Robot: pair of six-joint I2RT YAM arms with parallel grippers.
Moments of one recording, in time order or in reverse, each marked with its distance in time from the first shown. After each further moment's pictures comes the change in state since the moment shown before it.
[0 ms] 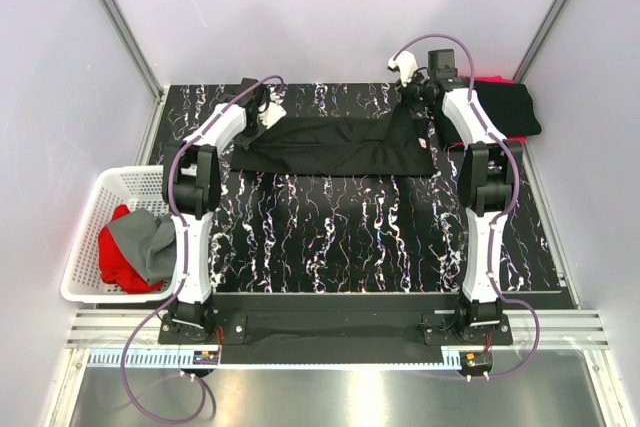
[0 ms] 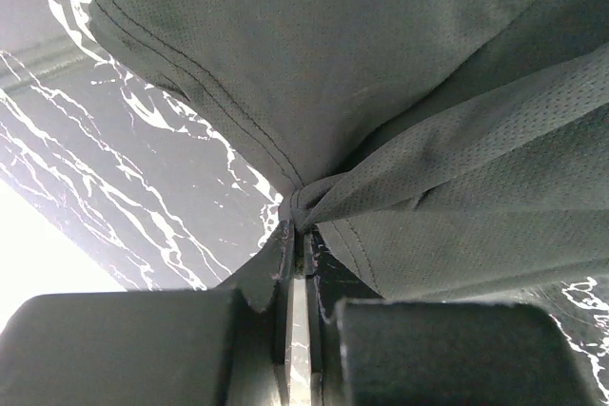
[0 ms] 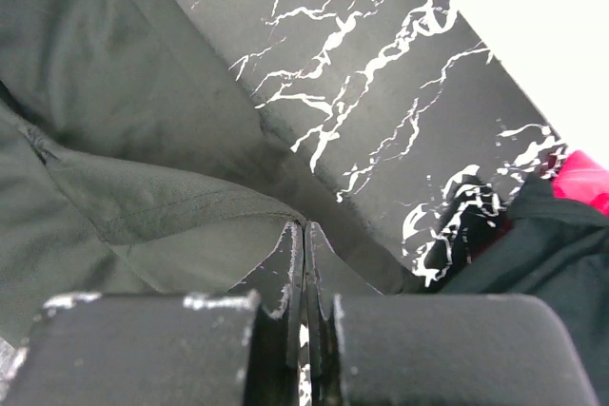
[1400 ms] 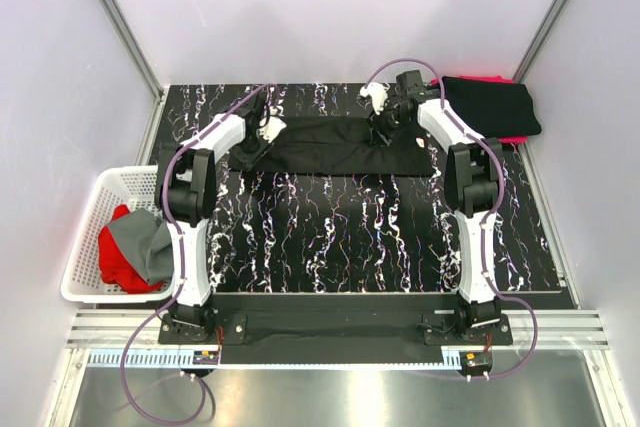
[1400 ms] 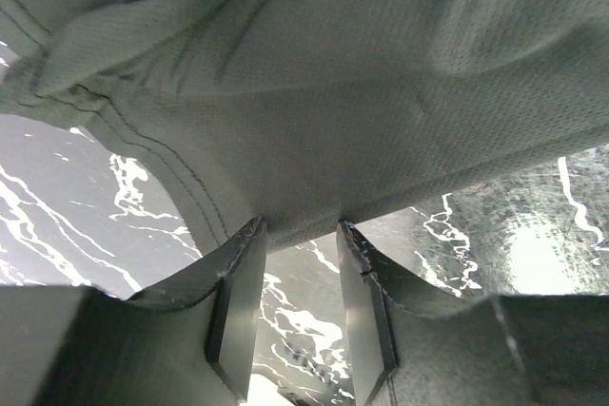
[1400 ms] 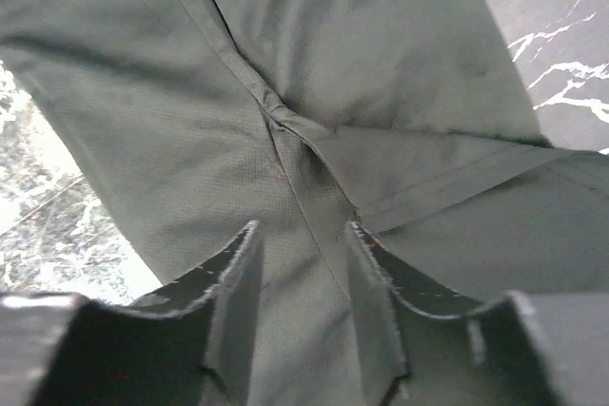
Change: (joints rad) left arm -0.020 -0.109 -0.210 -0.008 0.101 -0.161; right arm 0.118 0.024 -0.098 -0.141 -0.110 0.017
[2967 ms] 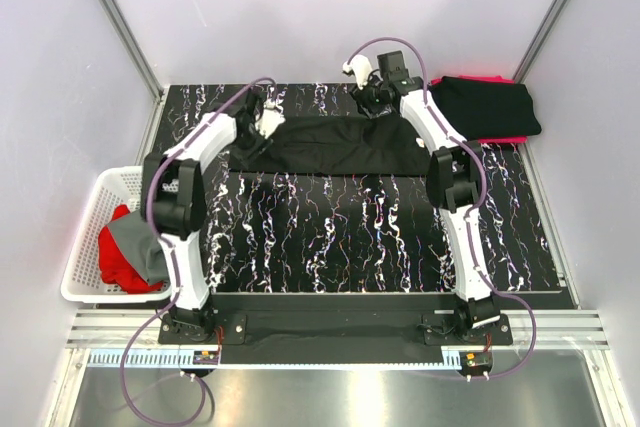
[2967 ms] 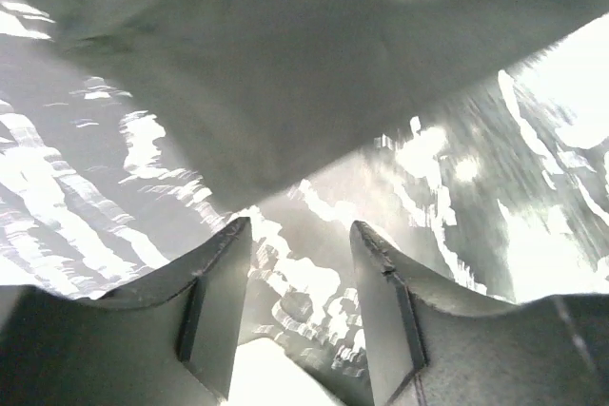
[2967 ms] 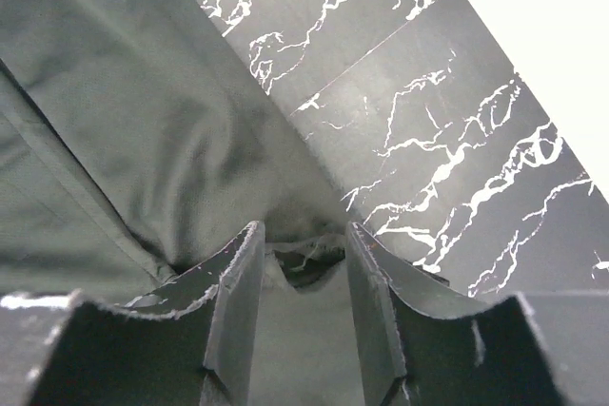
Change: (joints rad) left arm 0.000 -0.140 -0.070 -0.017 0.058 0.049; right arm 0.077 0.188 0.393 0.070 0.206 0.081
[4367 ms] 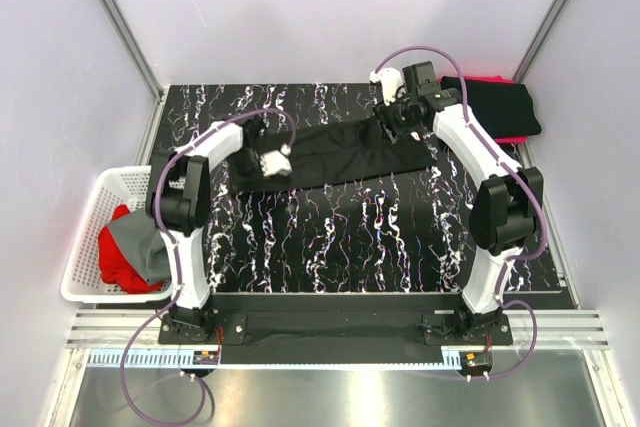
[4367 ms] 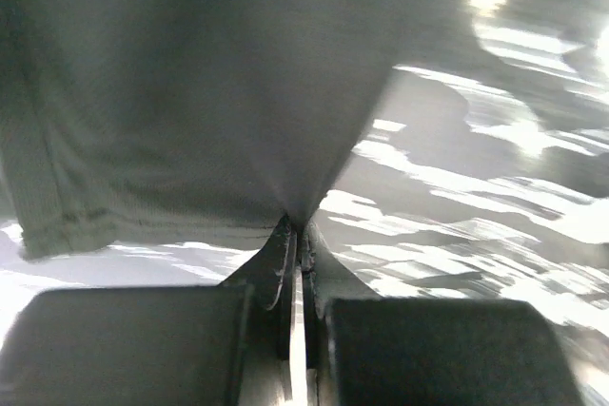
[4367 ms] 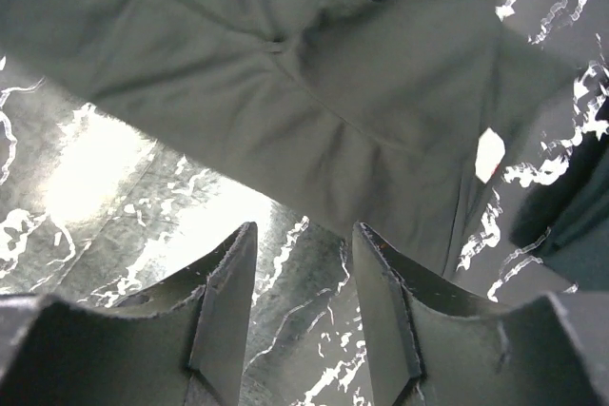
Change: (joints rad) left arm 0.010 0.074 -0.037 -0.184 0.058 0.483; right arm 0.000 -0.621 -0.657 -0.095 0.087 0.200
